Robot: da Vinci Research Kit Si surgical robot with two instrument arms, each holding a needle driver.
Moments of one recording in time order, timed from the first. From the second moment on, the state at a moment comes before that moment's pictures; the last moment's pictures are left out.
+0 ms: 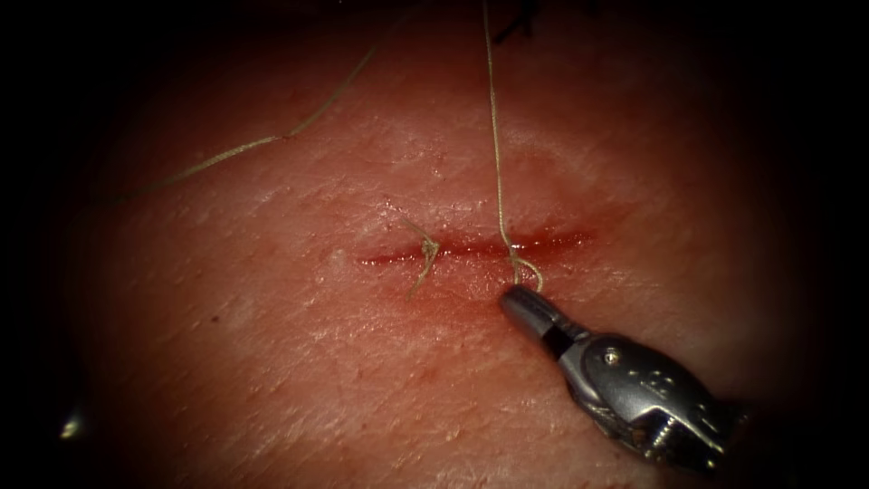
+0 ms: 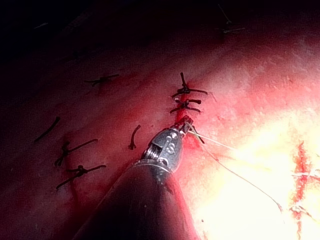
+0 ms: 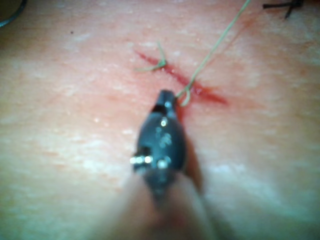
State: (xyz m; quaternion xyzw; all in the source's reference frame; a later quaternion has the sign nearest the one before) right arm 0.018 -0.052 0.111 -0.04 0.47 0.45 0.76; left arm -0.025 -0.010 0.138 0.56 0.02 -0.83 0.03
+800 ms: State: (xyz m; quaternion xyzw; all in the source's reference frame) right arm 0.018 -0.057 0.109 0.02 0.49 0.40 0.78; left arm -0.026 -0.002 0.141 0.54 0.00 -0.84 0.02
